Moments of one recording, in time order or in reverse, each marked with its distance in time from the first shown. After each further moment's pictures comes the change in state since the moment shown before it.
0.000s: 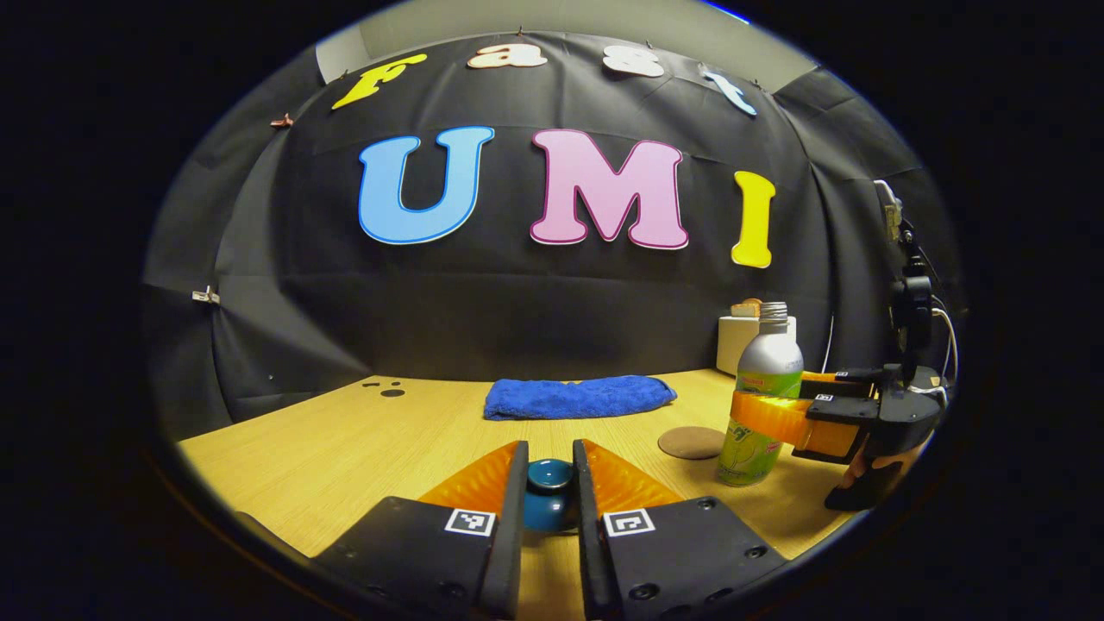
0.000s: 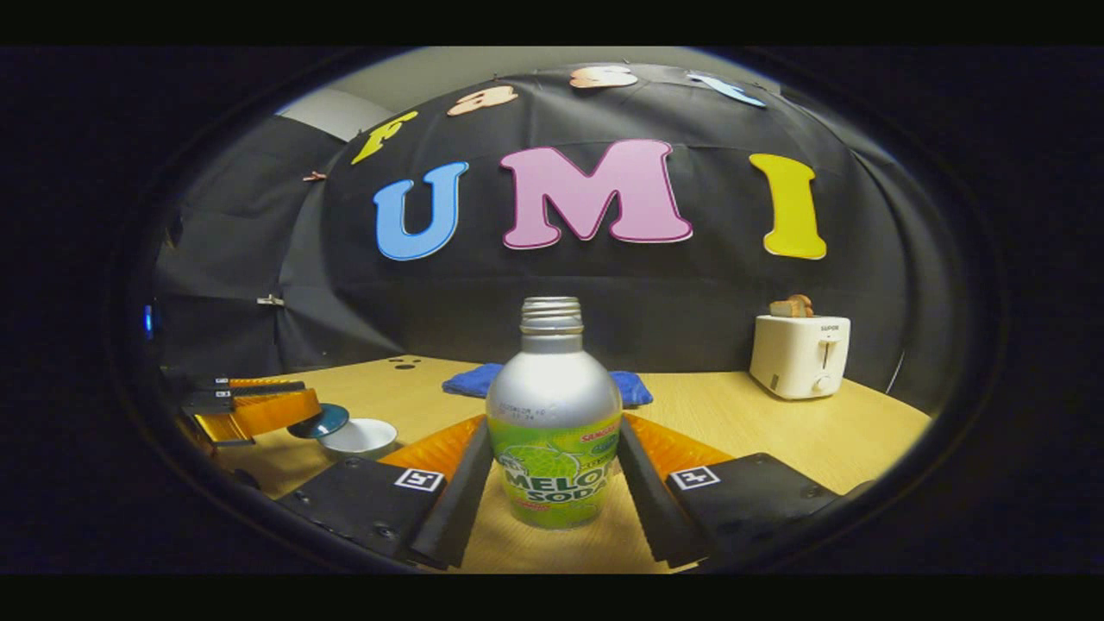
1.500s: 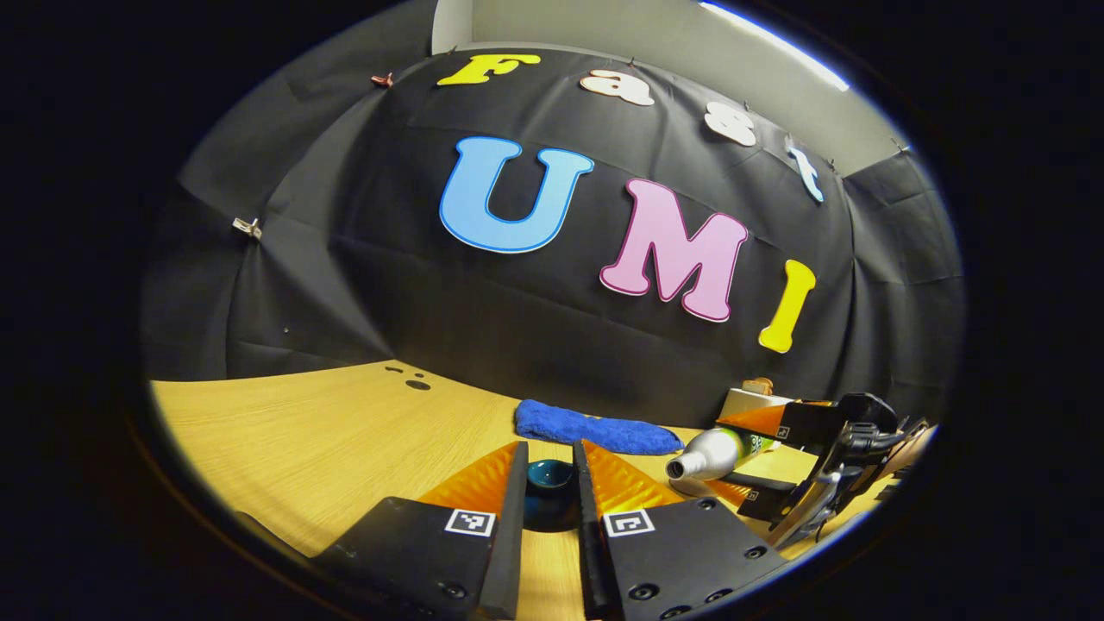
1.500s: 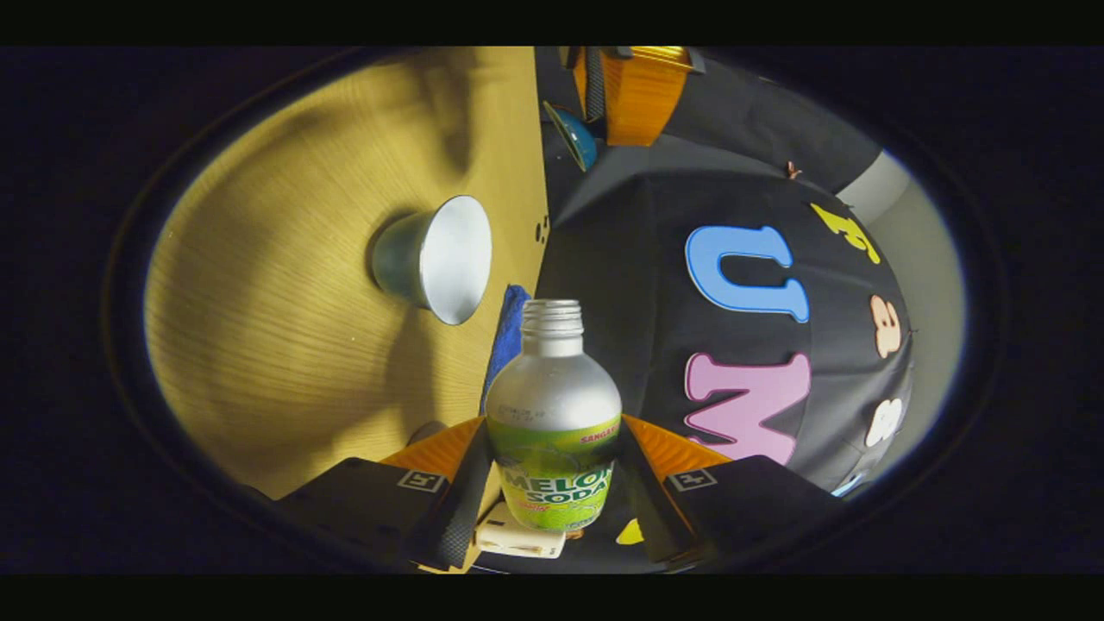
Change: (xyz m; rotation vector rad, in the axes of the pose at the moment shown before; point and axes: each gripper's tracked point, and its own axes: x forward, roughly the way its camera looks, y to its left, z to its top) left arm -0.032 0.089 0.020 -0.288 -0.092 0.029; right arm 0.021 0.063 -0.004 -1.707 -0.029 0.152
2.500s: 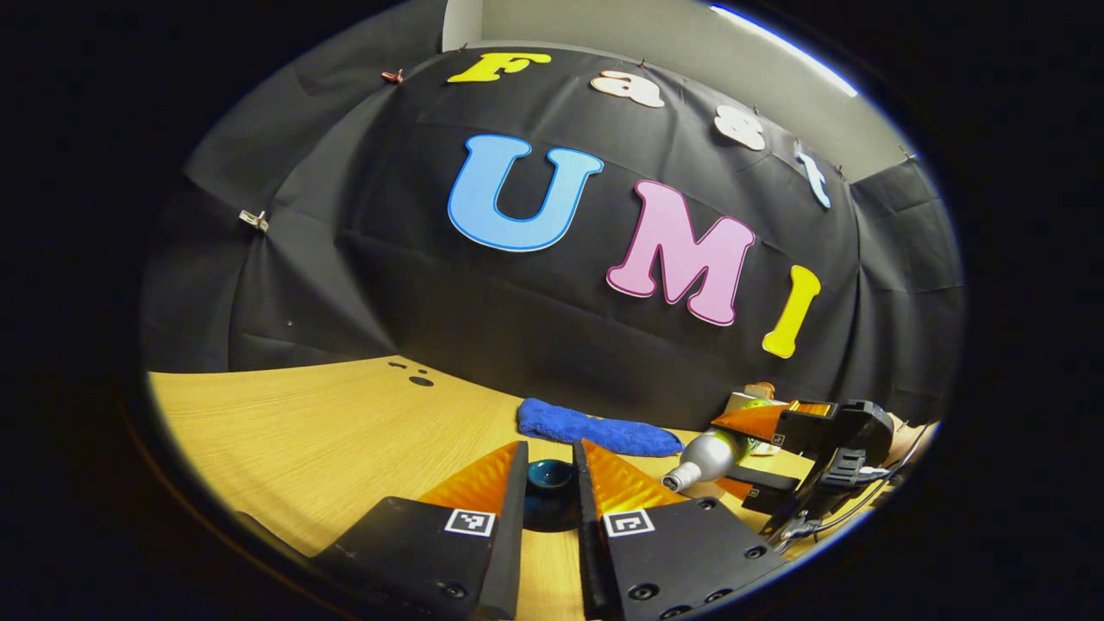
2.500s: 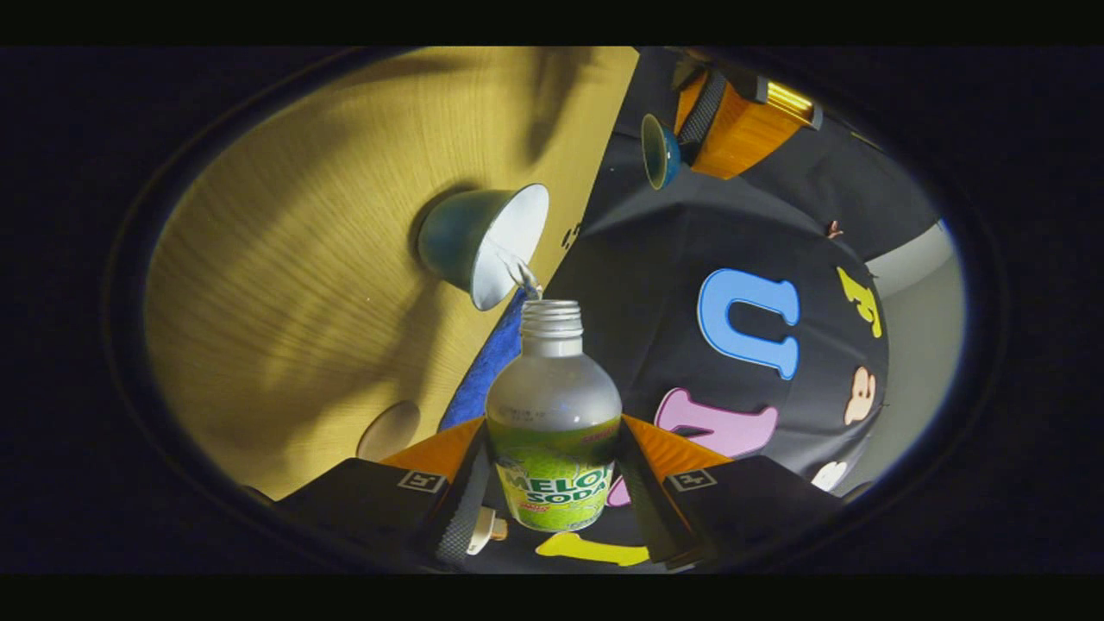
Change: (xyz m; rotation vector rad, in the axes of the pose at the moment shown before) left arm 0.000 0.006 0.000 -0.017 0.005 0.009; right arm 0.002 -0.008 0.001 -0.274 -0.033 -0.028
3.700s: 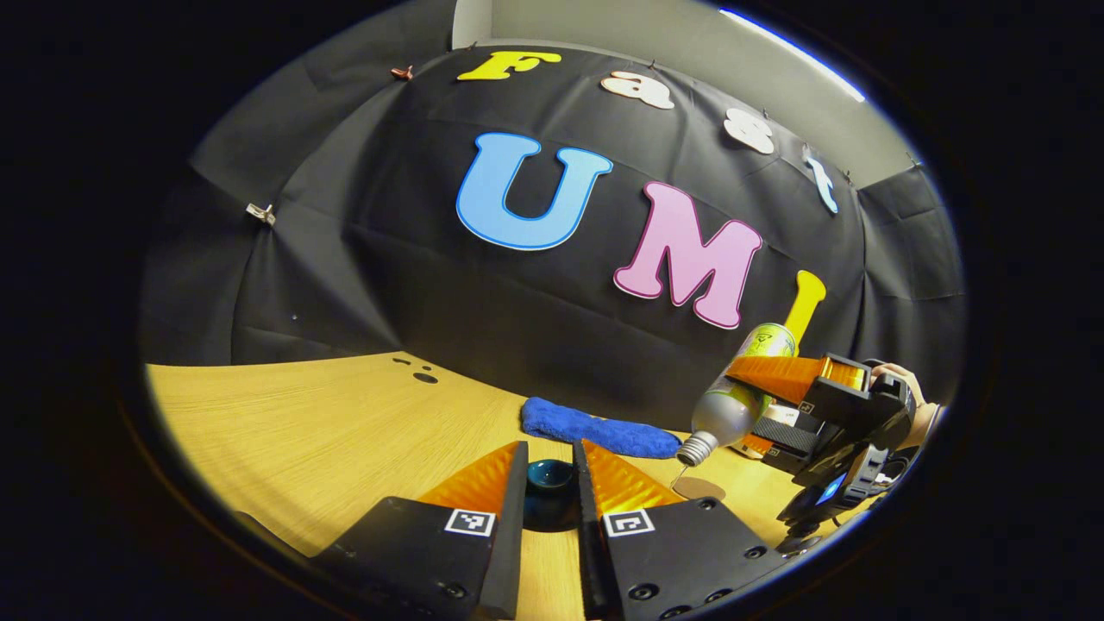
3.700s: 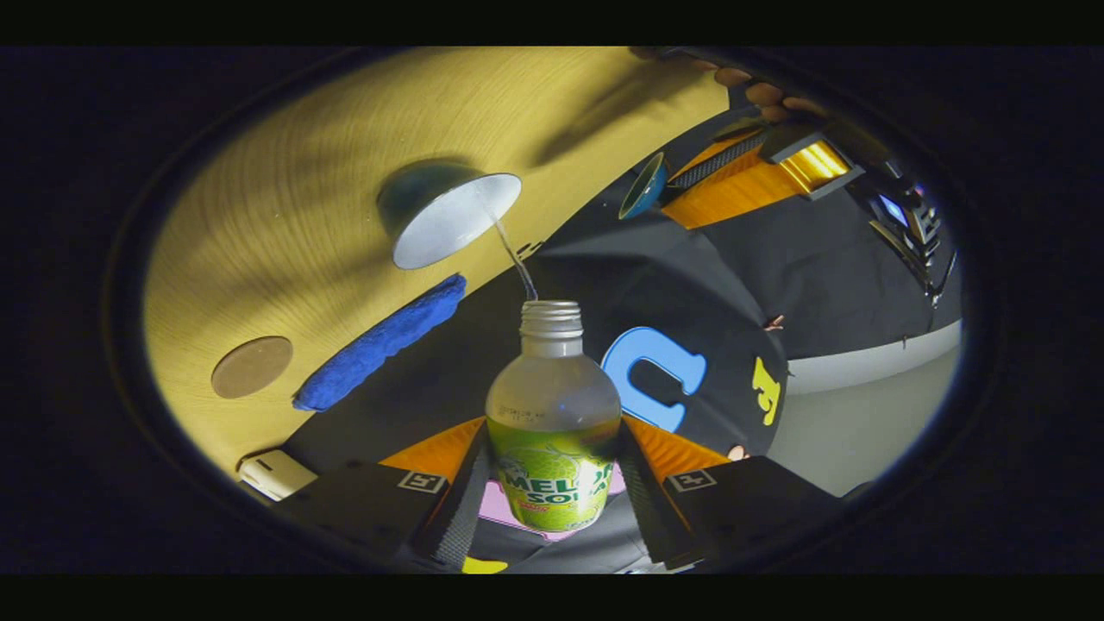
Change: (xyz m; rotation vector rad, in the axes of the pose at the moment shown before) left arm -0.001 0.005 0.000 -0.023 0.005 0.011; right arm -0.006 -0.078 0.015 -0.395 -0.106 -0.252
